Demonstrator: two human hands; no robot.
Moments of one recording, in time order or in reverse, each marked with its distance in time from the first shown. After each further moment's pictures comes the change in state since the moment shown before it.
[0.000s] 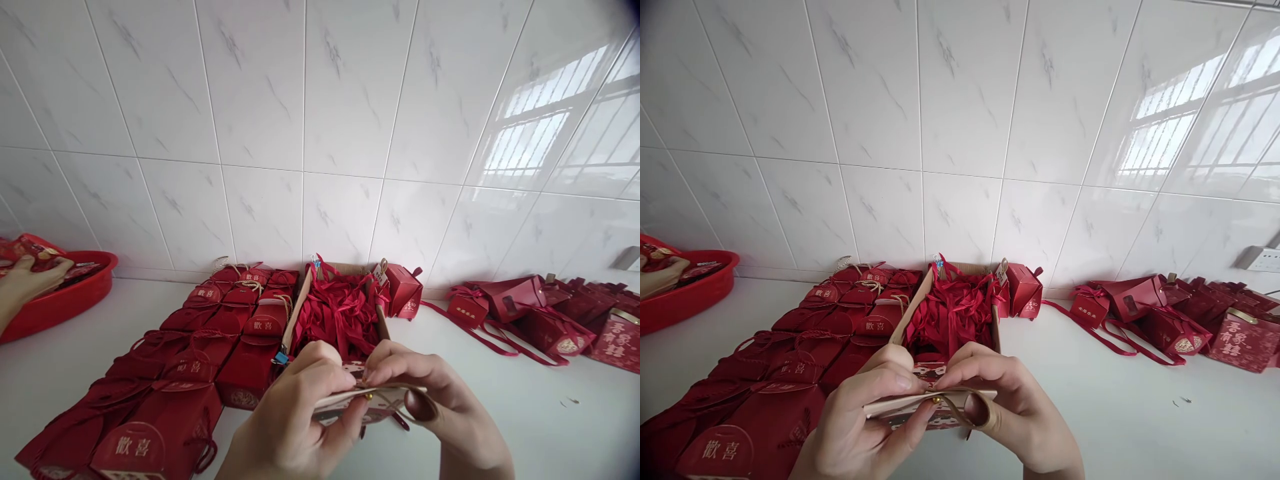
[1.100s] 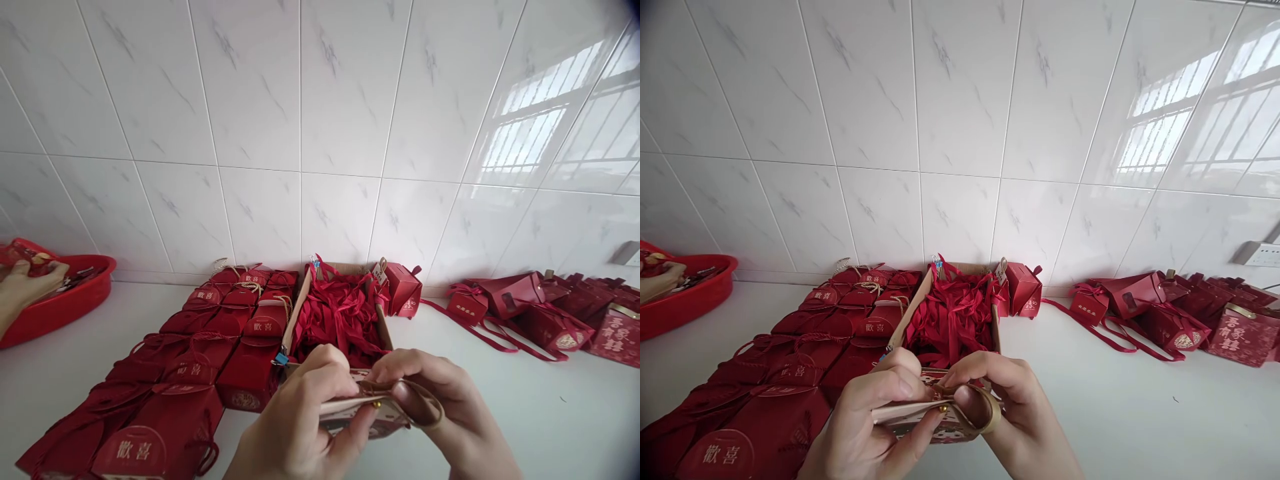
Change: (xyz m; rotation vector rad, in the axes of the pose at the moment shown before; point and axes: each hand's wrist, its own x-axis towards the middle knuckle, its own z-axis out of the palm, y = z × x) left_hand -0.001 0.003 0.006 -0.093 -0.024 -0.098; right_hand -0.009 -0.010 0.023 -0.231 0.352 0.076
